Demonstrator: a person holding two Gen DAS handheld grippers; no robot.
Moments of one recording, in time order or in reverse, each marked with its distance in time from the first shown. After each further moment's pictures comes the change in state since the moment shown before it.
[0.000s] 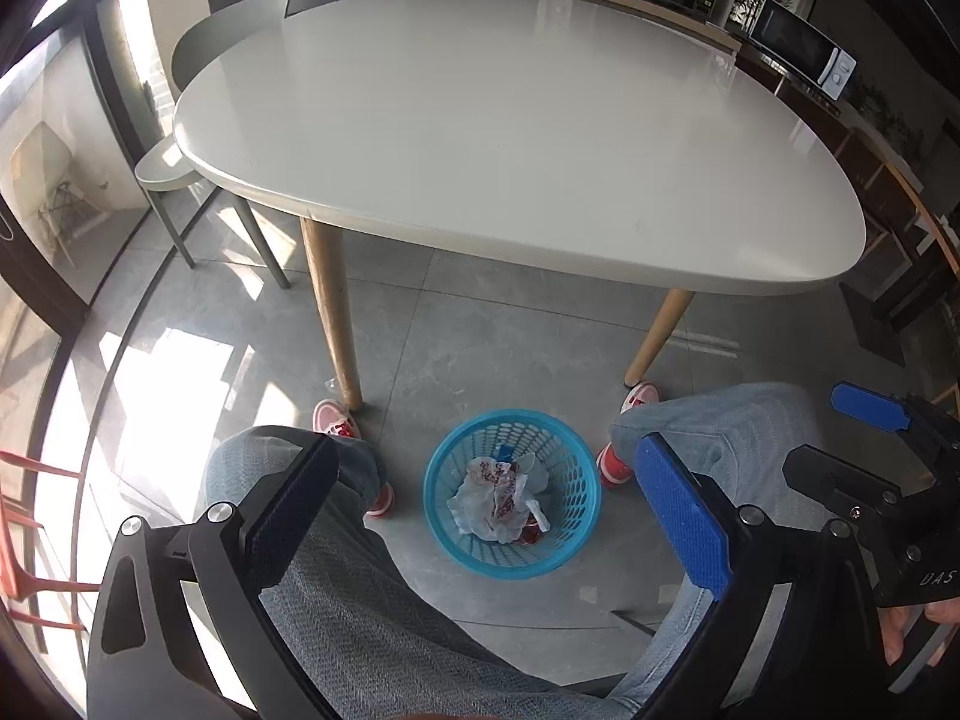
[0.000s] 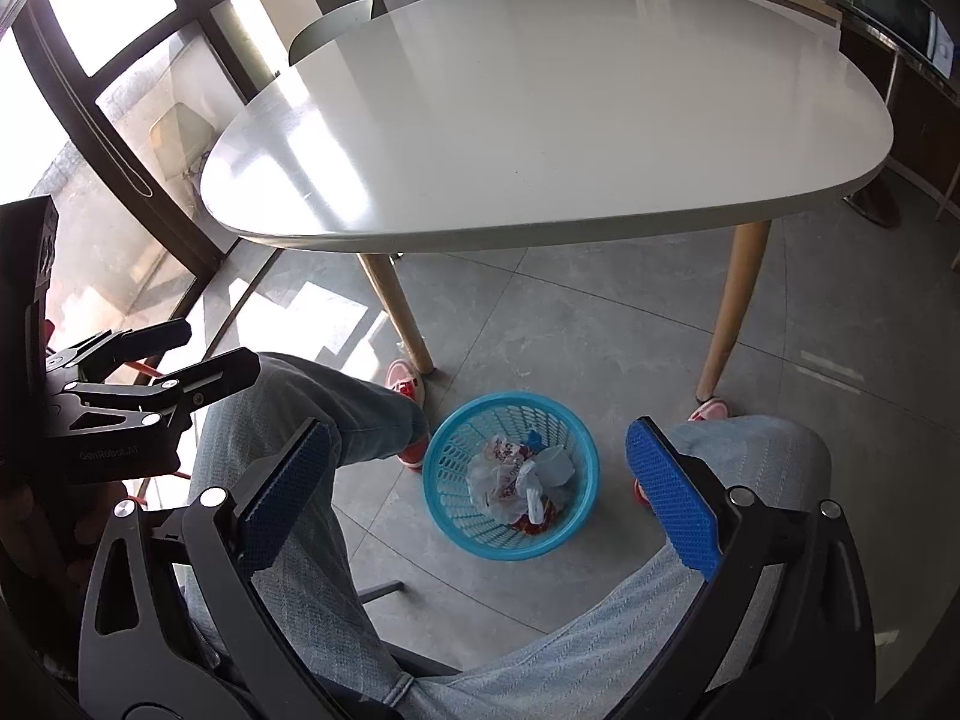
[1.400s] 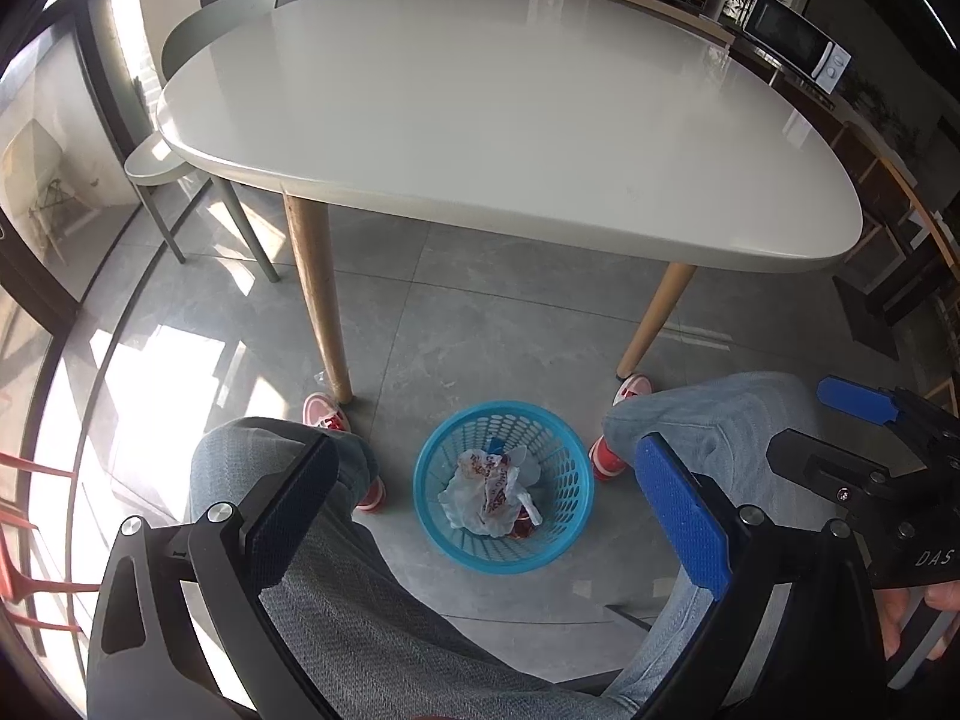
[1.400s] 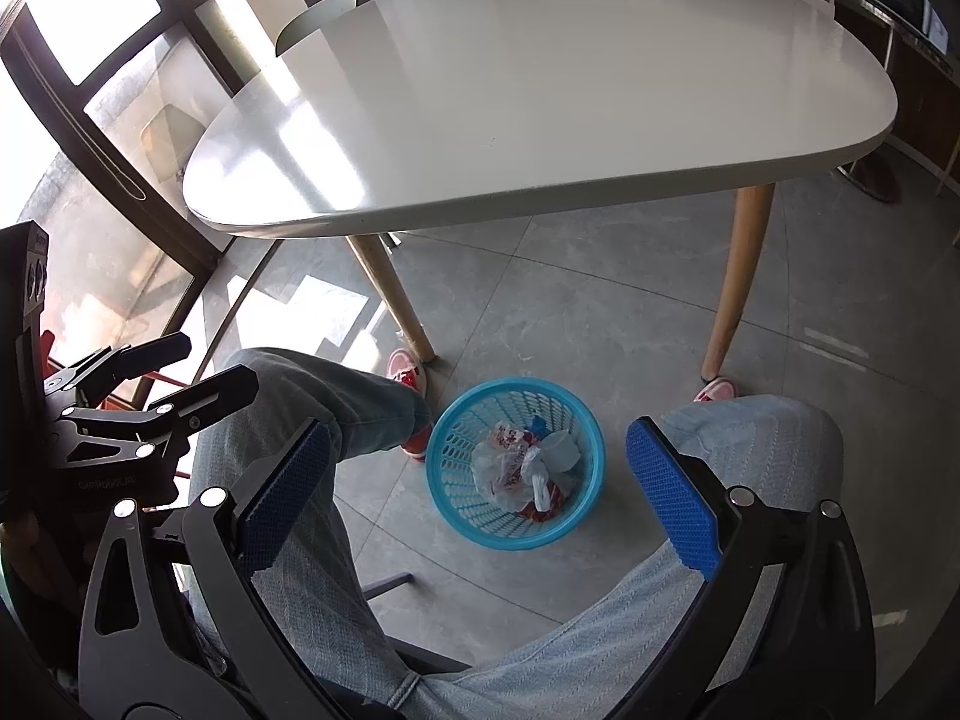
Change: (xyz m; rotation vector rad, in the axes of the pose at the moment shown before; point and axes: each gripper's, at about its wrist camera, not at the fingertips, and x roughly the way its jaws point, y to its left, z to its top) left arm 0.007 0.004 -0.002 0.005 0.012 -0.020; right arm 0.013 -0.003 -0.004 0.026 0.020 -0.002
